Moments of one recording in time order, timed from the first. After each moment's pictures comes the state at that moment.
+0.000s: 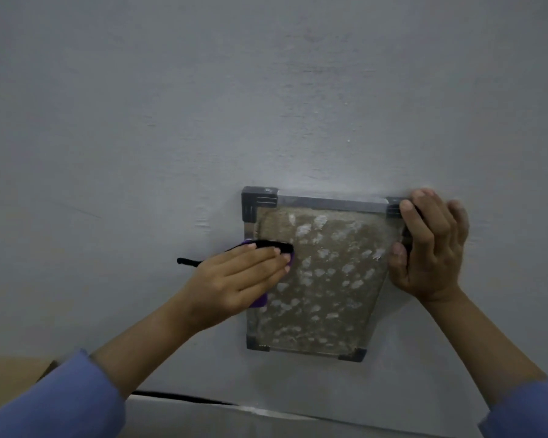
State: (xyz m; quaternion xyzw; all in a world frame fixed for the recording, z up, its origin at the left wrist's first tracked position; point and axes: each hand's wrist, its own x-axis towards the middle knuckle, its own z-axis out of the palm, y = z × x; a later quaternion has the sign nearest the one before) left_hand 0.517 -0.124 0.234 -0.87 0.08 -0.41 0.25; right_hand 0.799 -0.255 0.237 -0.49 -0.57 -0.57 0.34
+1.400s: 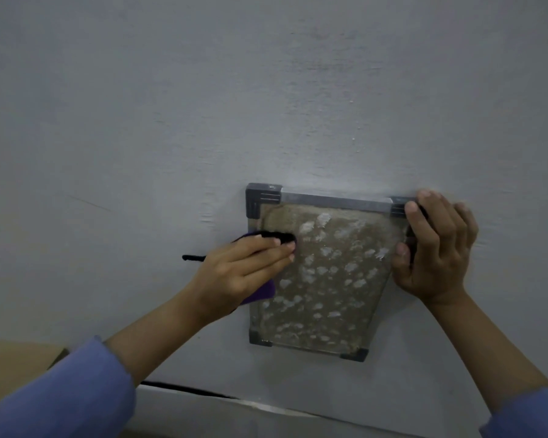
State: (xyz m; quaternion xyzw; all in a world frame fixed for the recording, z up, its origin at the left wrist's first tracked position) left_hand 0.526 -0.122 0.230 -0.88 0.05 -0.42 0.21; right_hand 0.804 -0.255 0.233 -0.48 -0.56 -0.58 0.34
